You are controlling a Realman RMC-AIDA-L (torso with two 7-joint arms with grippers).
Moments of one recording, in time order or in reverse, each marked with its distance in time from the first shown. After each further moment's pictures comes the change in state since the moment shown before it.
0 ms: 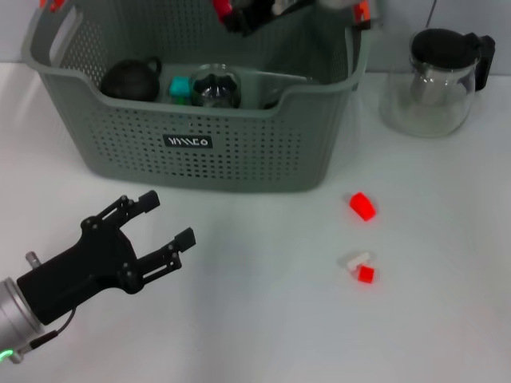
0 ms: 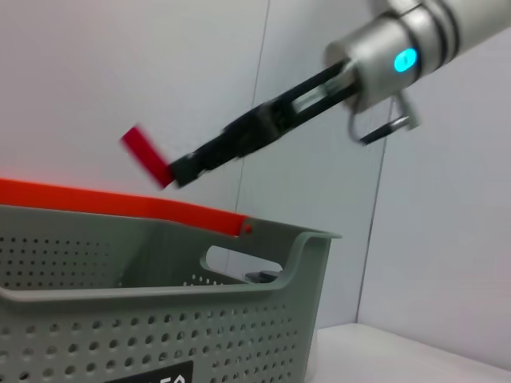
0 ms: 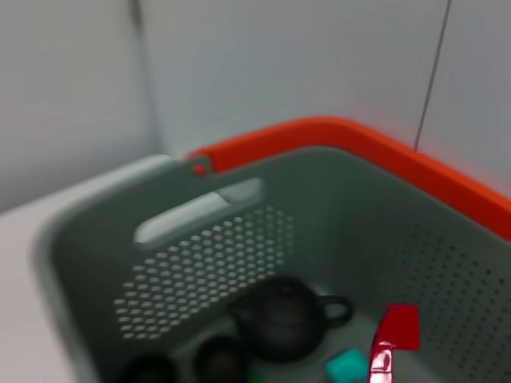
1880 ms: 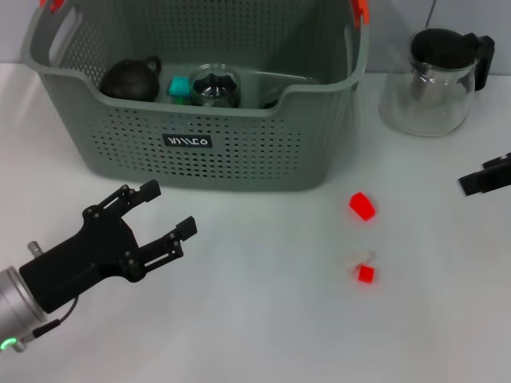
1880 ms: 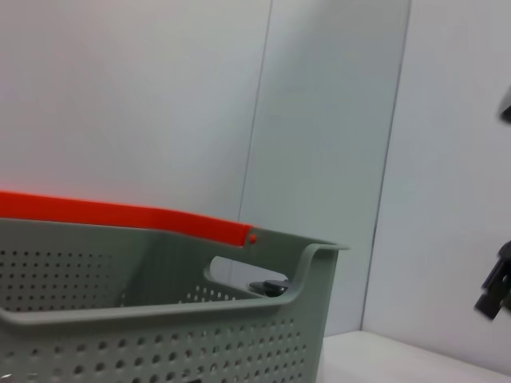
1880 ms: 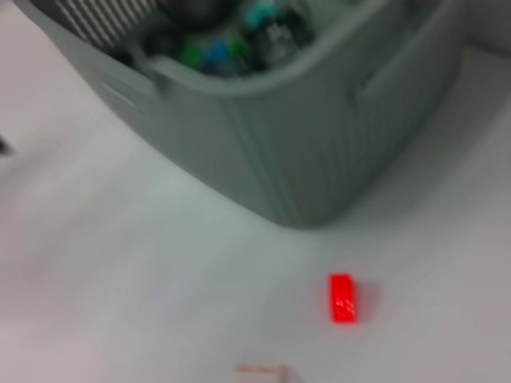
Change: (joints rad) left arm -0.024 0.003 -0.016 -0.007 0.000 -0.009 0.000; right arm -0.486 -0.053 0.400 -0.603 -0.166 -0.920 -0.051
